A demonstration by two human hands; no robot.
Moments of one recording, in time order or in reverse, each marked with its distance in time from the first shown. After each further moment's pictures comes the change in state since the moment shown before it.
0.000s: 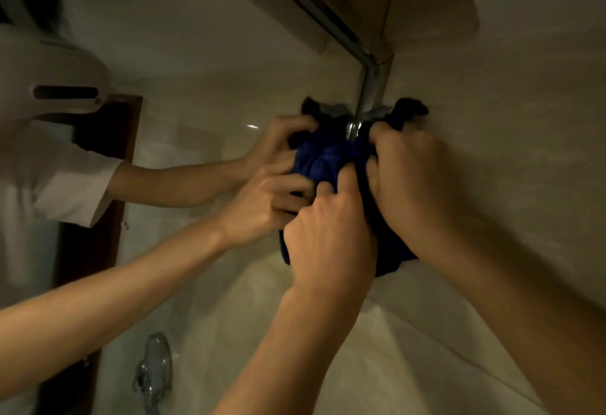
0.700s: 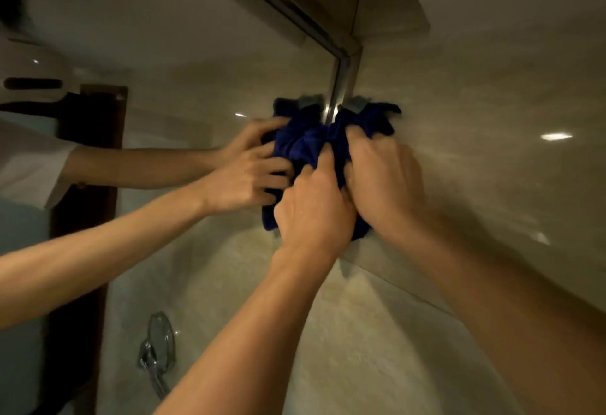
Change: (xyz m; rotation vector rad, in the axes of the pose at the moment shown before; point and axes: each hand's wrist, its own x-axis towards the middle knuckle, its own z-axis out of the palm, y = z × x) left_hand -0.005 0.007 -0.010 -0.107 -0.136 -0.062; right_hand -0.032 -0.003 -0.006 -0.062 -0.078 0.014
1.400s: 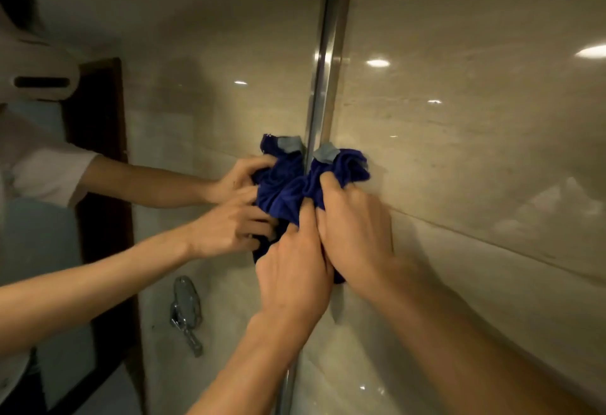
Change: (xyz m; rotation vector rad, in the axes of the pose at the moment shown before) left_hand -0.112 -0.068 0.040 0.157 -0.206 -0.069; right_hand -0.108 -0.028 0.079 0.212 -0.135 0.016
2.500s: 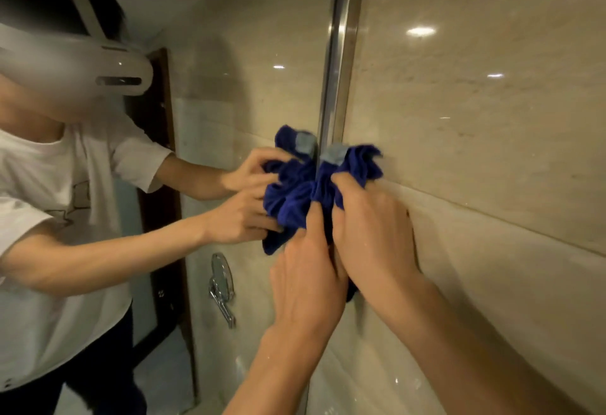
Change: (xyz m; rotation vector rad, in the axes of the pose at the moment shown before) left_hand -0.027 0.003 0.020 -0.098 0.120 -0.086; right_hand -0.026 0.013 0.002 0.225 -0.013 0.021
